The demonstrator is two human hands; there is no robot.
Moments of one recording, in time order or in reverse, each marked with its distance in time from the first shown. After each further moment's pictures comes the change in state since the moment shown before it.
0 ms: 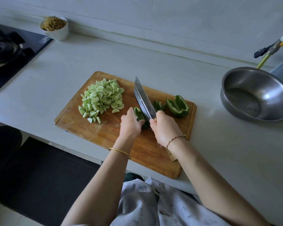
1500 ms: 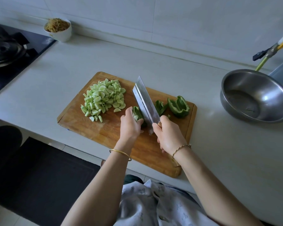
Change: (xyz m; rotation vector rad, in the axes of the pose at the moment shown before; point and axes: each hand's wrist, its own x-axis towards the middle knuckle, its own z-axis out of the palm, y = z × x) left_hand -0.003 -0.013 0.004 -0.267 0.085 0.047; right_hand -0.009 0.019 0.017 0.134 0.048 -0.021
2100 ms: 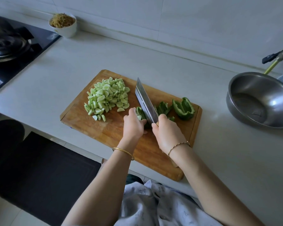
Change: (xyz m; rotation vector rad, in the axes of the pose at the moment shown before) left_hand -0.004 0.013 -0.005 0.067 -0.016 -0.033; right_hand 0.010 -0.026 0.000 -0.260 -0.051 0.007
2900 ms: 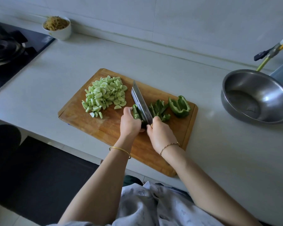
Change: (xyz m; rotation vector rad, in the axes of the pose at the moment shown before) left_hand 0.004 -0.002 0.003 -0.104 0.034 -0.085; right_hand 0.004 0.008 0.023 0.051 0.054 -0.014
